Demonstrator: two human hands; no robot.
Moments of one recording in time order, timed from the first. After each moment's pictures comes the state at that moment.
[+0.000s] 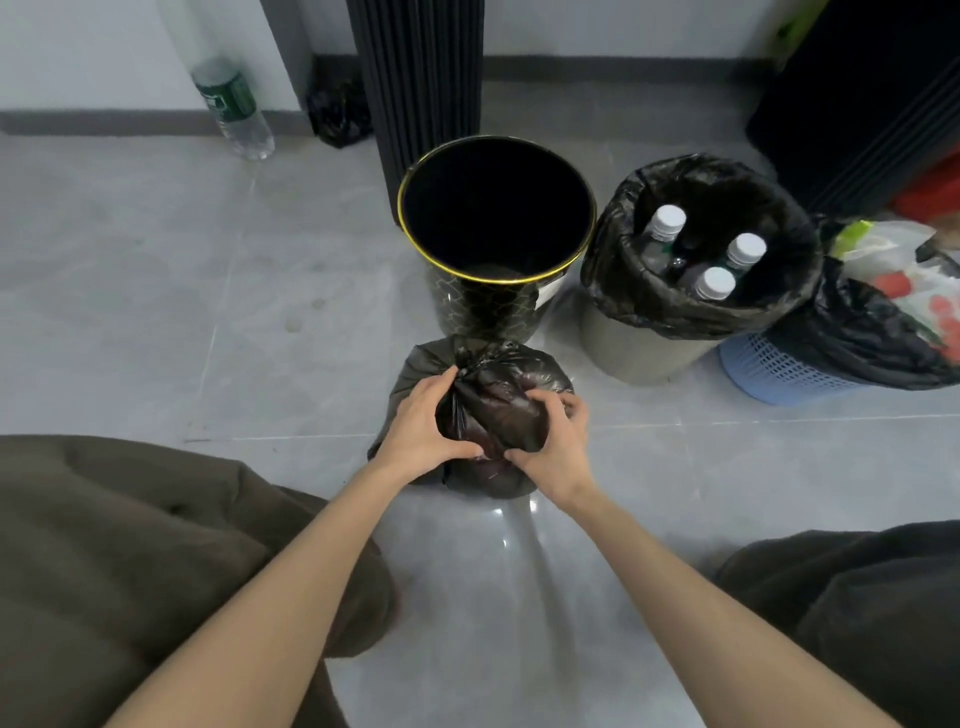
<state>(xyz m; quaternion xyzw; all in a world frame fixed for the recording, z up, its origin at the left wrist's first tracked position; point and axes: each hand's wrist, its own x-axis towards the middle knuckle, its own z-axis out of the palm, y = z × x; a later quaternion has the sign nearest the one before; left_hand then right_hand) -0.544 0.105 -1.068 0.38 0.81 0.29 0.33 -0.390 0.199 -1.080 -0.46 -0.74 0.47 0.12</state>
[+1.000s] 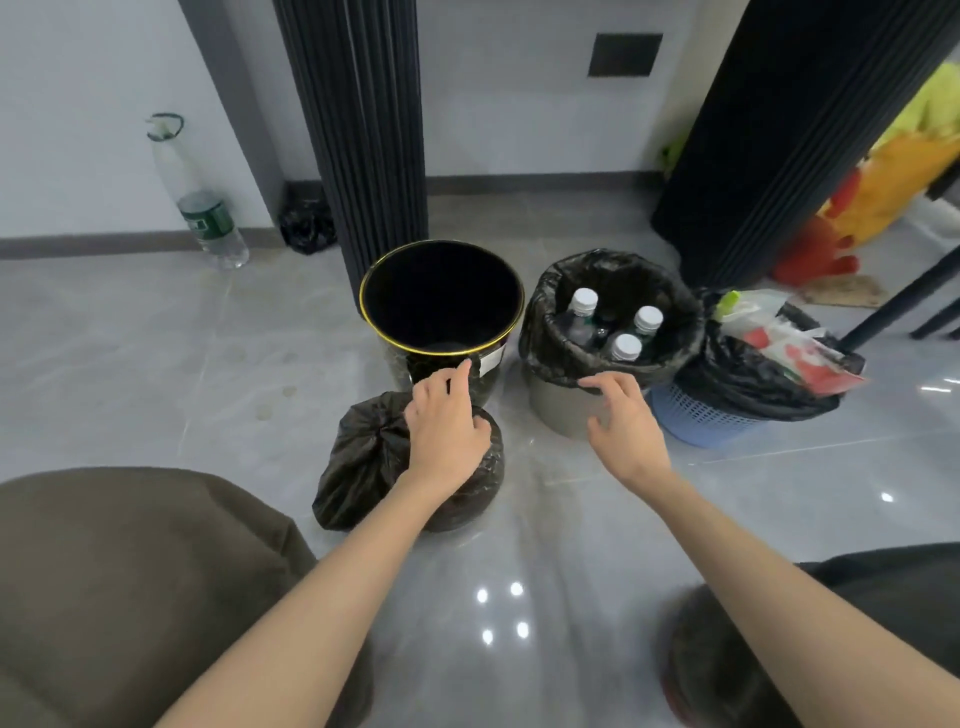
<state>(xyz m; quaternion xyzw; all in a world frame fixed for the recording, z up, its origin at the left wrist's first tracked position) -0.490 0.168 -0.961 0.44 0.86 0.22 0.12 -0.324 0.286 -0.977 -0.47 -0.83 0.25 0.16</state>
